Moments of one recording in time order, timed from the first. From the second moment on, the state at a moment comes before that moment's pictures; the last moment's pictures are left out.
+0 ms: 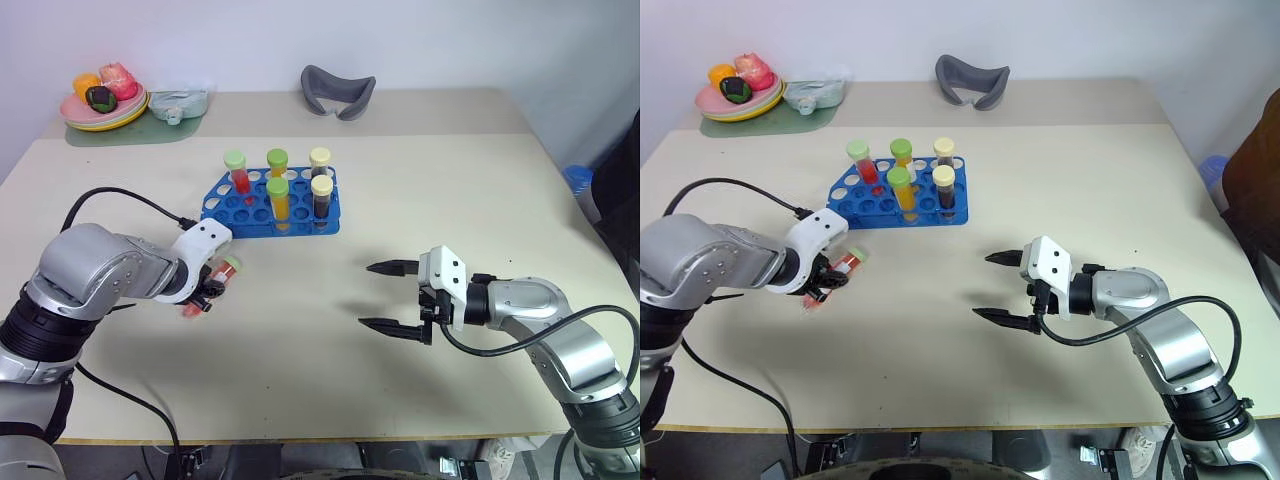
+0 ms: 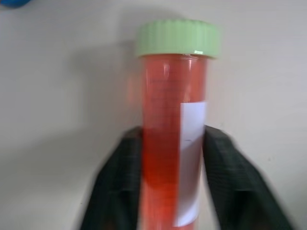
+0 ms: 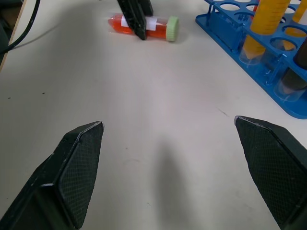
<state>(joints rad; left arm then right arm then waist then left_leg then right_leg) -0.66 0.93 -0.26 -0.31 -0.77 1.60 -0.26 -0.18 -0.72 0.09 -0.41 0.42 0.41 1.01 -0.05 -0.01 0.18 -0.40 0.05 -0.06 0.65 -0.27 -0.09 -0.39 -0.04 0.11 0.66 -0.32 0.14</state>
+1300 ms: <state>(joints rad) -0.37 0.30 0.10 0.10 -0.16 -0.21 -0.28 -0.23 -0.60 0.07 -0.41 0.42 0.43 0.88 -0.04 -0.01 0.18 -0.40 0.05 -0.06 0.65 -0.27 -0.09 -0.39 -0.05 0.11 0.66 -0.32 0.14</state>
